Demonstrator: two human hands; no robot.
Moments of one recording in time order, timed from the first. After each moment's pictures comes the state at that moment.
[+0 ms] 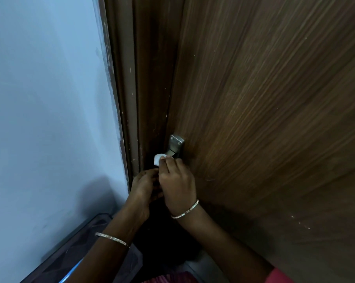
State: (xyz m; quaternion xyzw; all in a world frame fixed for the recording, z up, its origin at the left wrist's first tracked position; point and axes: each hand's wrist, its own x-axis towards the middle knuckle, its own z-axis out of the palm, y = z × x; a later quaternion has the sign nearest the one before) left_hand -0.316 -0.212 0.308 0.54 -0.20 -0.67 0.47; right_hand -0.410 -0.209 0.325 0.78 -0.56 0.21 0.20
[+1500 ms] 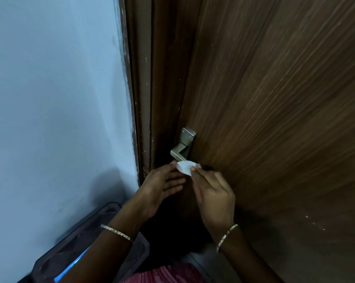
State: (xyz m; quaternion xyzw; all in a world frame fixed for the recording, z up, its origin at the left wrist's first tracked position) left_hand -0.310 -0.204 0.305 0.47 -0.21 -0.75 0.42; right_hand -0.471 -0.167 0.311 0.75 -0.56 0.32 0.13
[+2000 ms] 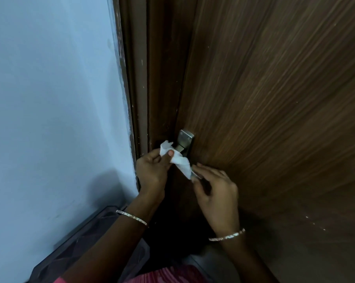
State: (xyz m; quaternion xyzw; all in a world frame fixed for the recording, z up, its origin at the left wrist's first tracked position) left_hand -0.325 -0.223 0.318 0.53 -0.27 -0.51 0.62; right_hand -0.469 -0.165 0.343 0.70 -0.62 0.35 -0.08
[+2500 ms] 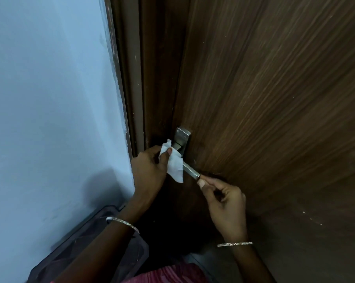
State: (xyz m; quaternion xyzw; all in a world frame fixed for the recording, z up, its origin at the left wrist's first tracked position) left_hand -0.312 -0.227 0.318 0.61 -0.57 -0.21 0.51; right_hand -0.490 -0.146 0.326 0.56 -0.65 0.45 -0.26
